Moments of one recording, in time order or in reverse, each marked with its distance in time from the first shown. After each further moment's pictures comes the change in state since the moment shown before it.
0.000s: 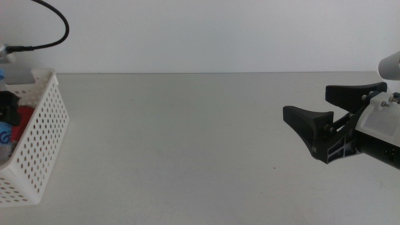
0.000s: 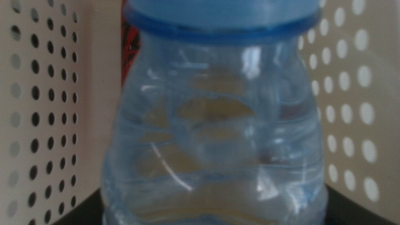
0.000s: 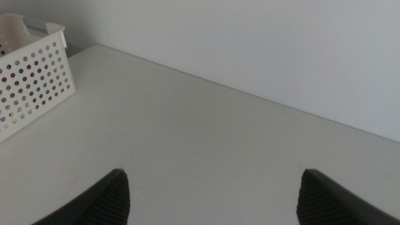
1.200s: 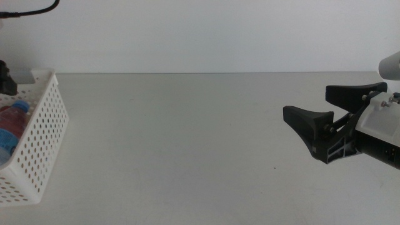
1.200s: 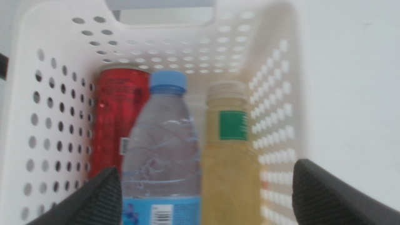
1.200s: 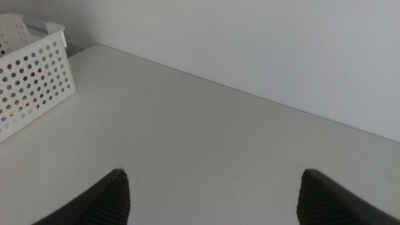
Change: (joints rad) left arm -0.004 -0.090 -0.039 -0.070 -0.044 0.036; right arm 0.000 0.000 0.000 0.000 0.000 0.000
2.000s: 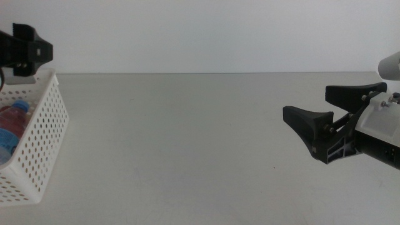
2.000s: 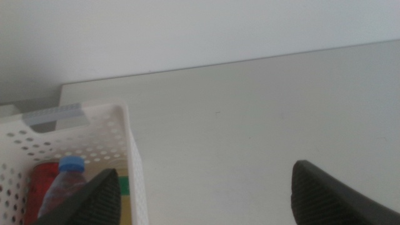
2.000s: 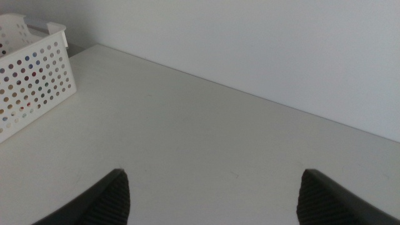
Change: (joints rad) left arm -0.391 -0.465 0.176 0.156 -0.121 -0.271; right arm 0.000 0.000 0.000 0.000 0.000 0.000
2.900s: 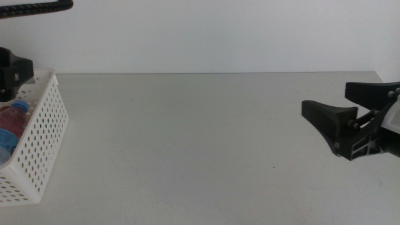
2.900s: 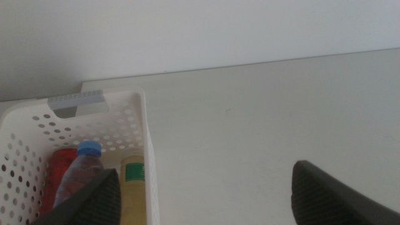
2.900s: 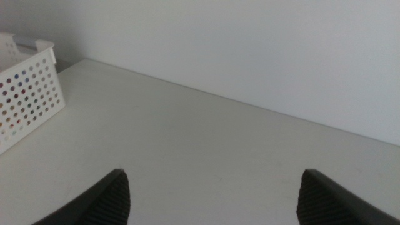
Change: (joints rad) left arm -0.009 -0.185 0.152 0.077 -0.039 -0.087; right arm -0.030 -0.070 0.001 0.025 0.054 0.000
